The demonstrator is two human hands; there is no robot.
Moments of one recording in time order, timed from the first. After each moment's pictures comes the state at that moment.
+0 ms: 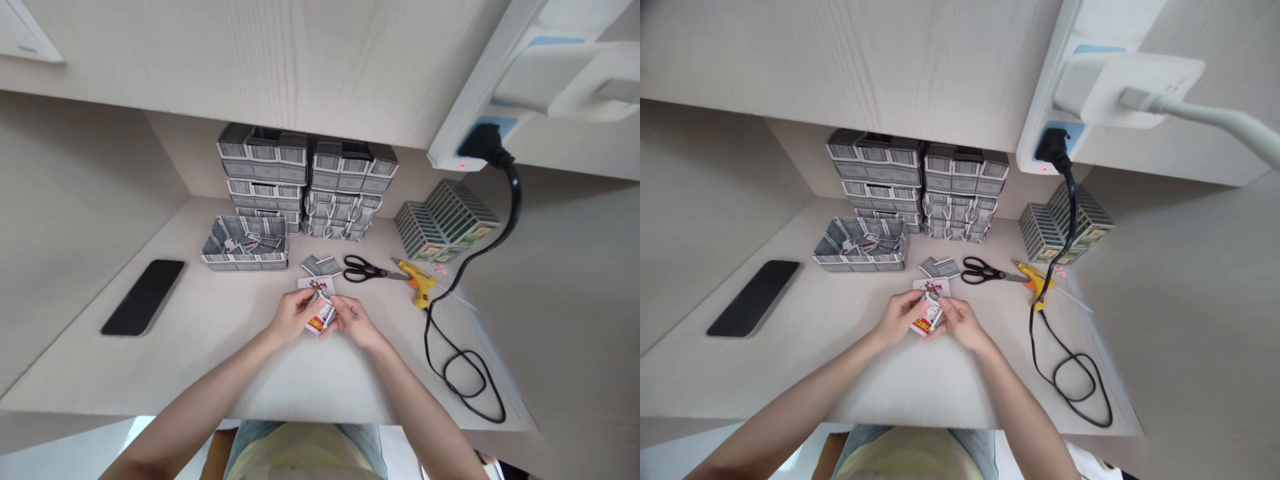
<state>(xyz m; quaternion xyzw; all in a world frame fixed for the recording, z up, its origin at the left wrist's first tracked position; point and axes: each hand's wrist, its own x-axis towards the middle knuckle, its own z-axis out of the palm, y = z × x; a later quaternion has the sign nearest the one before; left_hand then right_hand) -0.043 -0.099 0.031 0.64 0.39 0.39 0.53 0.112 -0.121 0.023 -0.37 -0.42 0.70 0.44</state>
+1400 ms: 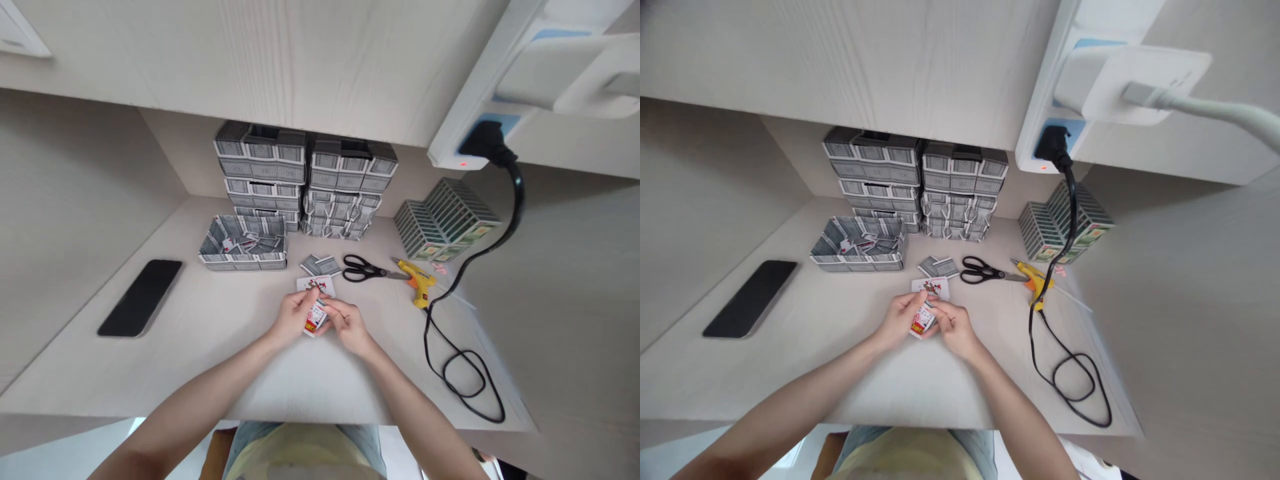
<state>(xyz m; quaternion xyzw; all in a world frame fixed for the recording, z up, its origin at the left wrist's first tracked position) -0.031 -0.102 0.027 0.52 0.45 0.40 0.61 0.100 -0.130 0.017 -0.45 -0.47 0.60 0.47</state>
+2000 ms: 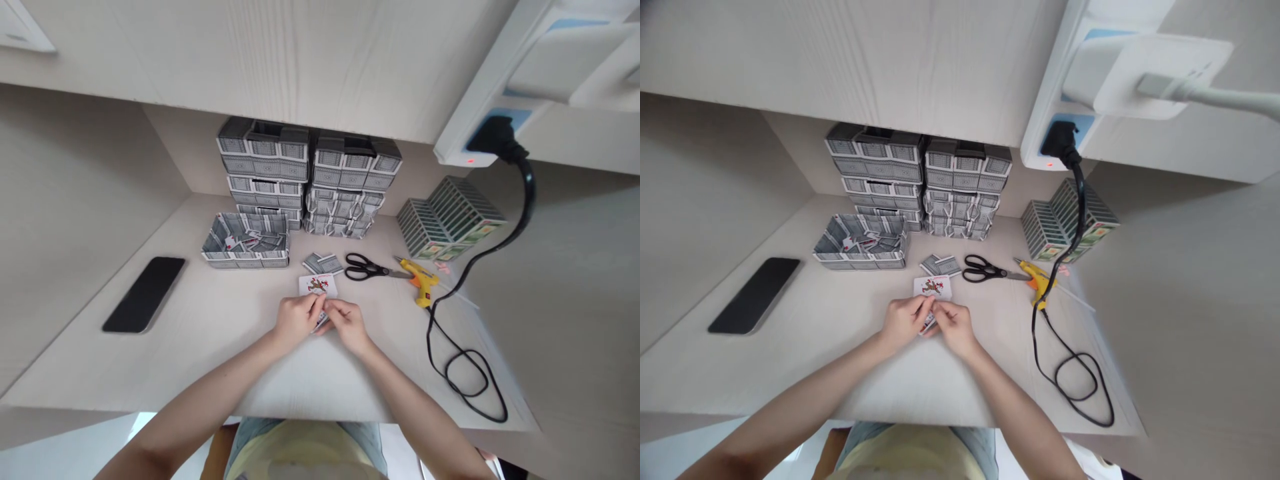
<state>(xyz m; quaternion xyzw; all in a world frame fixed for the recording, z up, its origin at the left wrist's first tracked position) -0.035 -0.107 0.024 0.76 0.49 0.35 0.22 0.094 -0.131 0.017 -0.47 -0.47 0.58 0.46</state>
